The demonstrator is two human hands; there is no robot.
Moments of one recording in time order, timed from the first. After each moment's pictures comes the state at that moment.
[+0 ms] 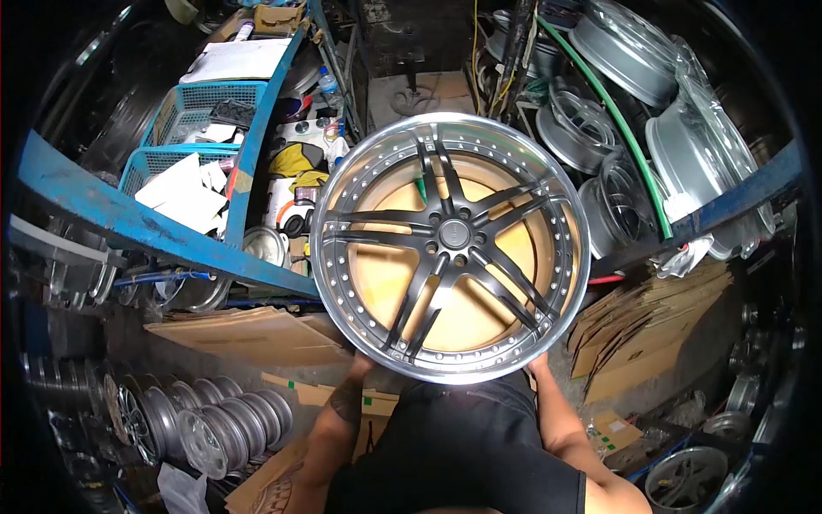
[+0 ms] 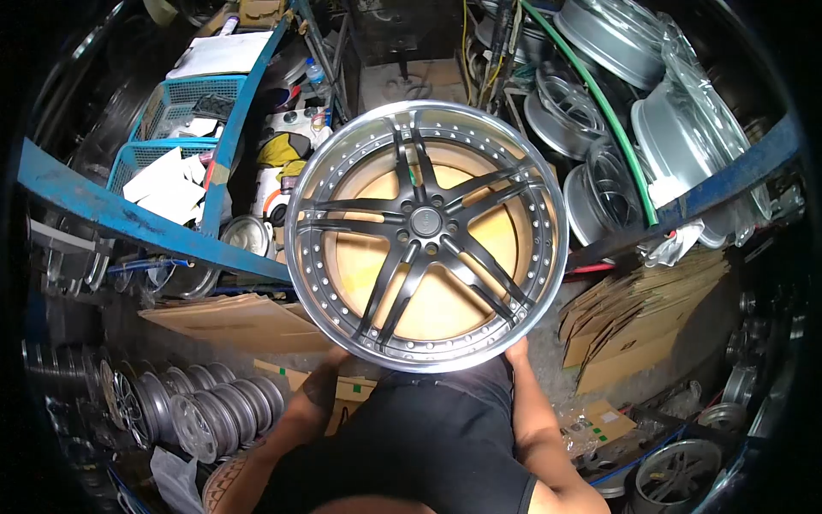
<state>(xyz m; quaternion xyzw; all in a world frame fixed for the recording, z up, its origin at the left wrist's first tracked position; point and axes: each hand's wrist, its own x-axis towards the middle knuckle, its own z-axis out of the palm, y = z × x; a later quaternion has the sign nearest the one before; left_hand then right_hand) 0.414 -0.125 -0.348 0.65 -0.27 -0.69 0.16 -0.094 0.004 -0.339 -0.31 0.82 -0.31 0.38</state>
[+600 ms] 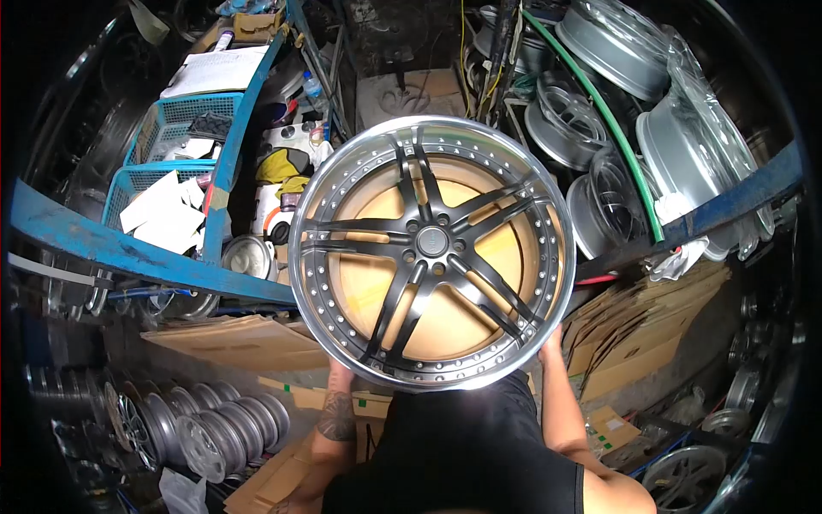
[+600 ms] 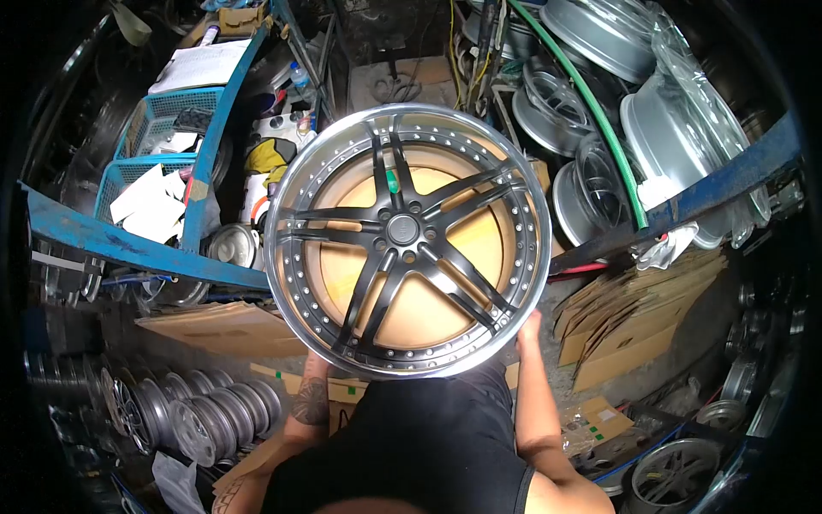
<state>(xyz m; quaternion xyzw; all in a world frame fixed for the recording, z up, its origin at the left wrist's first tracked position) 0.403 -0.137 -0.314 0.51 -0.10 -0.67 0.52 -0.145 -0.059 -0.265 -0.06 0.70 -0.55 0.45</state>
